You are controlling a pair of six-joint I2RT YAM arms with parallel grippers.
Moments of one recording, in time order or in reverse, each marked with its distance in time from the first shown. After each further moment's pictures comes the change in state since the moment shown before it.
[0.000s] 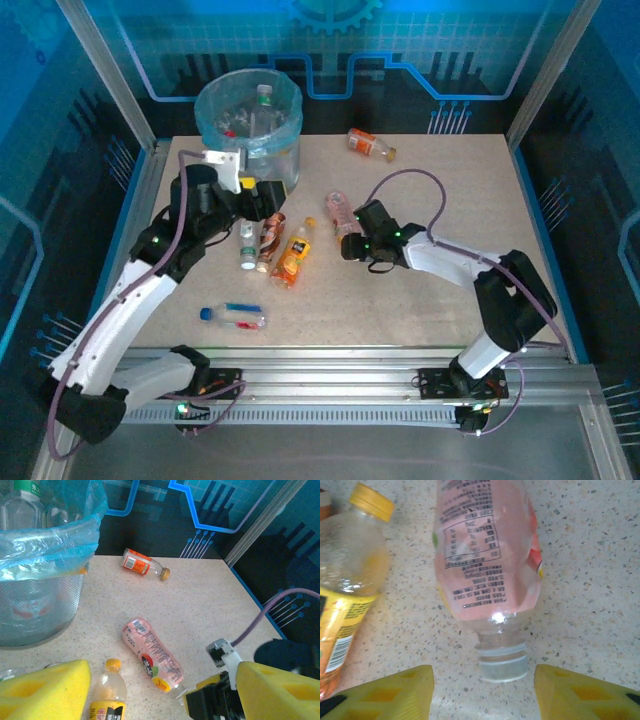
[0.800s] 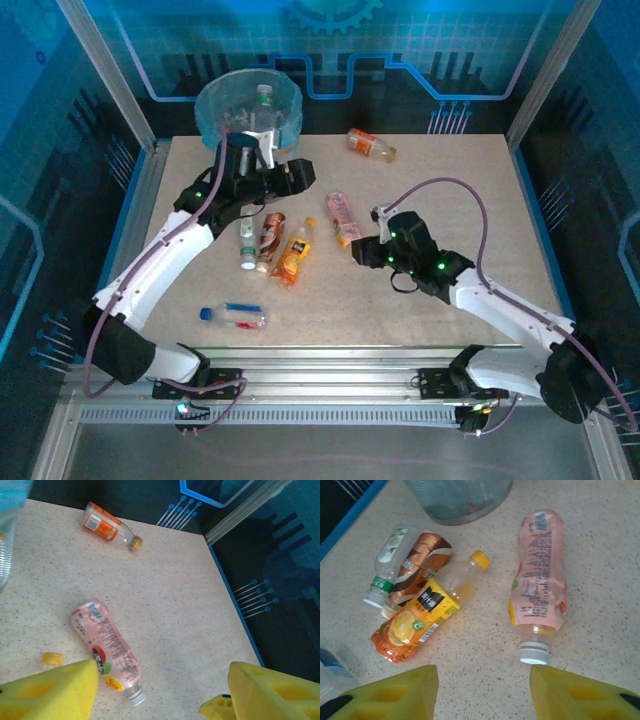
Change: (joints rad) left arm -0.030 0.323 0.207 -0.004 0.143 -0.186; right arm 0.043 -0.473 -0.238 0.161 -0.032 -0.198
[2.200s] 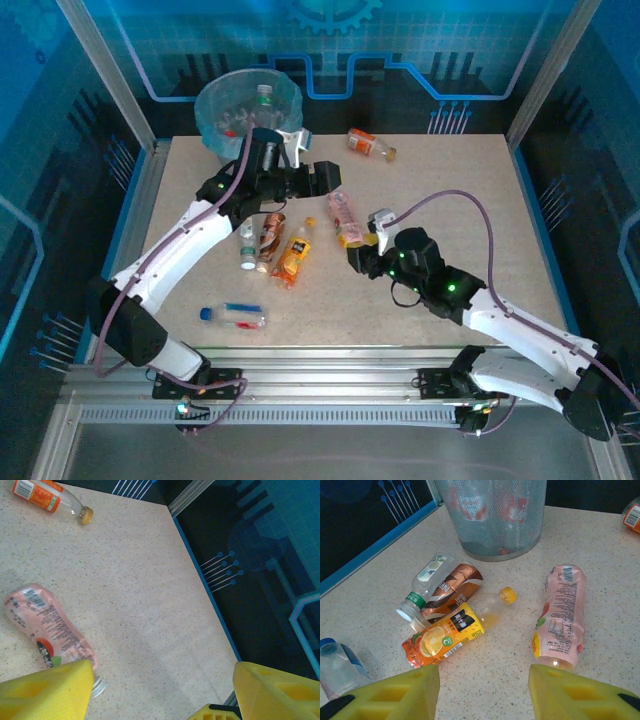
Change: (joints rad) left arm -0.066 0.104 0.085 0.013 0.126 -0.034; right arm 0.112 -0.121 -0.043 0.093 0.079 -0.104
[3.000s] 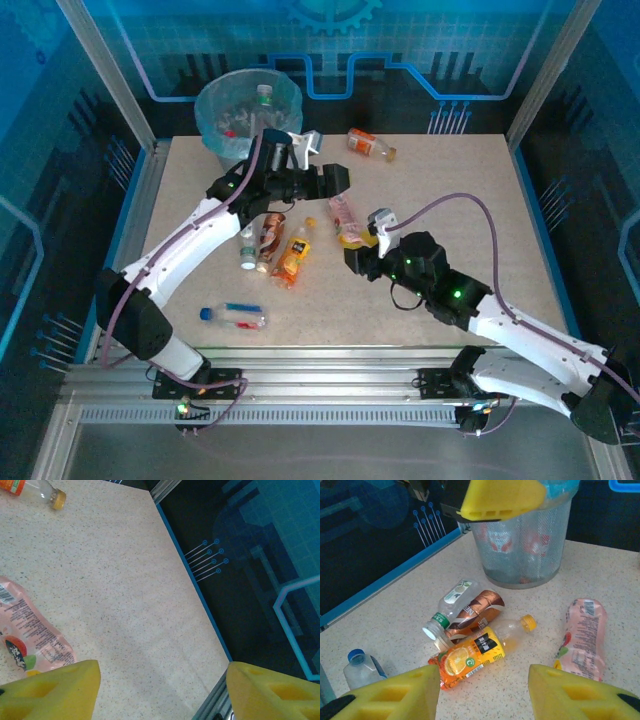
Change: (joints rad) left arm -0.024 0.045 0.006 0.044 0.068 -0.018; right arm 0.052 -0.056 0.000 0.065 -0.004 -0.031
